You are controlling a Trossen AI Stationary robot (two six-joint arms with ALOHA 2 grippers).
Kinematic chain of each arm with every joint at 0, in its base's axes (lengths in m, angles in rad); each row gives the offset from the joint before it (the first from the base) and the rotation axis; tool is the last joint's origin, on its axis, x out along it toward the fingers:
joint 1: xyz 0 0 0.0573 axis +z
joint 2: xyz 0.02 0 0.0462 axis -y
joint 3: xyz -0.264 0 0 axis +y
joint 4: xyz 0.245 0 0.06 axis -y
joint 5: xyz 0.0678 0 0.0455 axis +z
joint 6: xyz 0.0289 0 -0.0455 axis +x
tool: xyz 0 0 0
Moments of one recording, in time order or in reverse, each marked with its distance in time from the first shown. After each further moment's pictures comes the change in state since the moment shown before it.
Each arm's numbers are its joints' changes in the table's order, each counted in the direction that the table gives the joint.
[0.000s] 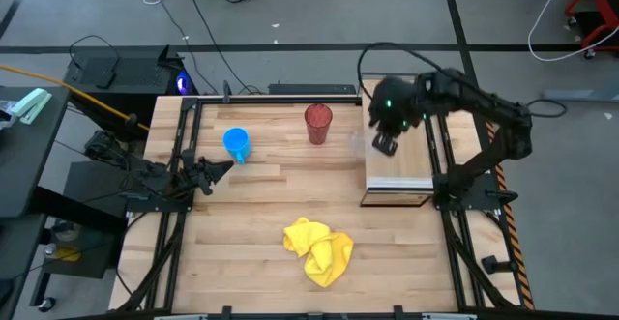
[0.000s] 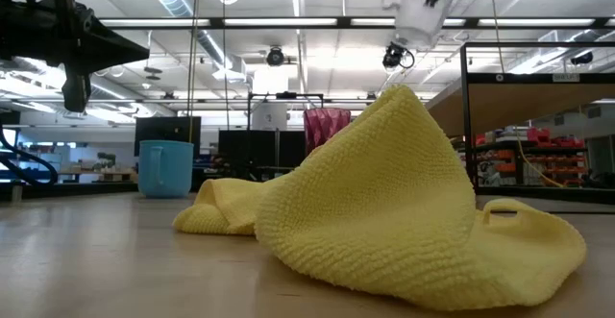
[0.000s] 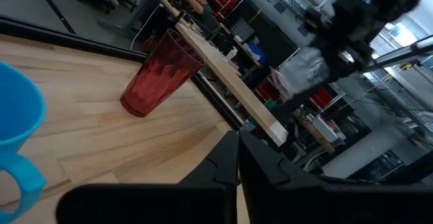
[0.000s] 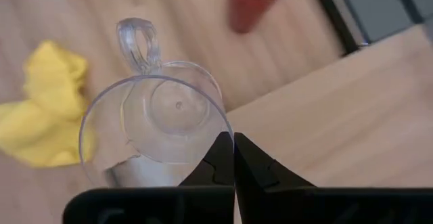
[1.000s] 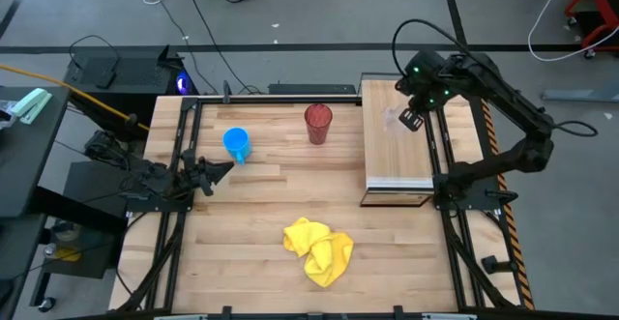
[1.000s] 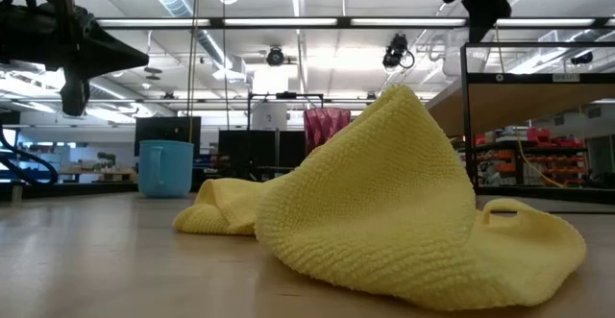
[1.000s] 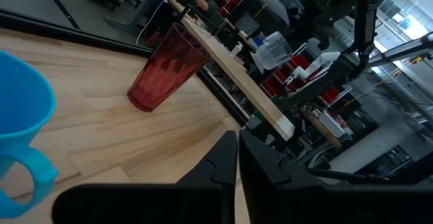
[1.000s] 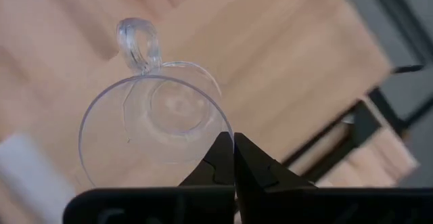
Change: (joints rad) left arm 0.000 0.000 0.000 -0.045 0.000 -0.026; right arm -0.438 0.194 0.248 0.000 0.070 -0.219
